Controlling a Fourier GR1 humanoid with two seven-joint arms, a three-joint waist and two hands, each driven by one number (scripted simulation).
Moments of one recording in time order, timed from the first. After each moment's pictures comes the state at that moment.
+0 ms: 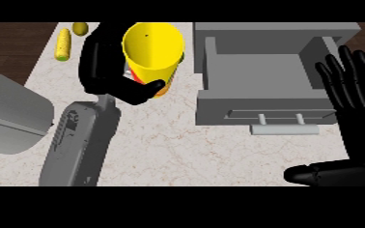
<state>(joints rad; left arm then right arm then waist) -0.58 0.01 -0.01 -1.43 0.25 0.08 -0.22 -0.08 -0.12 -0.10 -2.08 -0.18 0.15 0.17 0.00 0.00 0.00</state>
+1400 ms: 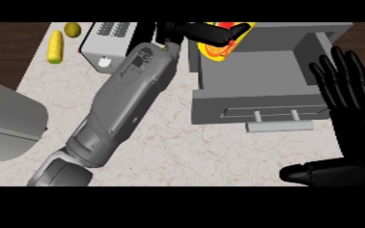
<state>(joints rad) -1.16 0.00 -0.18 -0.72 0.36 0.36 -0.29 -0.08 -0.11 -0.09 -2.06 -0.18 0.17 0.15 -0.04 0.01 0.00</state>
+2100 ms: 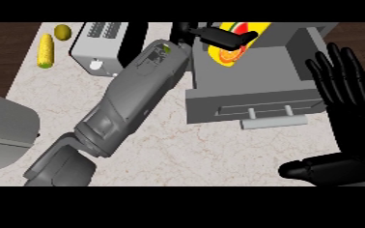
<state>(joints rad) -1.30 0.00 -0.38 -0.45 0.53 0.40 -0.35 -0.11 -0.11 -0.09 -2.02 -0.19 0.19 0.12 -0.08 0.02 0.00</state>
